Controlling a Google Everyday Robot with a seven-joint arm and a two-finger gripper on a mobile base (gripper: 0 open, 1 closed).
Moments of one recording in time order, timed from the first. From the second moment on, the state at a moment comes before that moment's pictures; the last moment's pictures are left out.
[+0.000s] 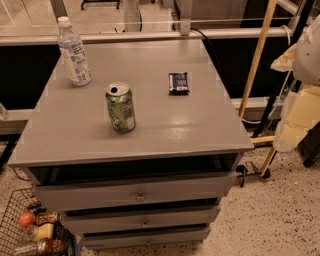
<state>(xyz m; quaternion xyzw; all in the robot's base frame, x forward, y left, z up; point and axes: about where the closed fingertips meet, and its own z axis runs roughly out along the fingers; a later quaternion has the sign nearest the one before) 0.438 -0.217 0.976 -0.60 0.78 -0.03 0.16</state>
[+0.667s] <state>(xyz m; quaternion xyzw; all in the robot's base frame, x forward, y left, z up) 0.453 -0.183 0.965 -0.61 0.77 0.00 0.19</state>
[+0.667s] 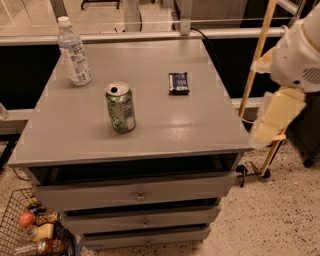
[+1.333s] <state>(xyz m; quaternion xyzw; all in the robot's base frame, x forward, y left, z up) 0.473 -0.137 0.952 -0.59 0.76 0.06 0.27</state>
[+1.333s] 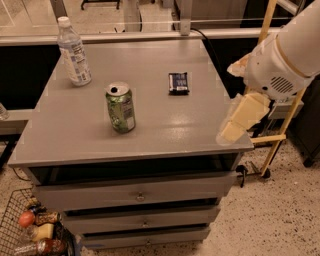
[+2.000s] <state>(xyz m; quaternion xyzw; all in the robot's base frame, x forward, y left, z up) 0.500 -0.072 0.933 -0.58 0.74 0.14 0.32</state>
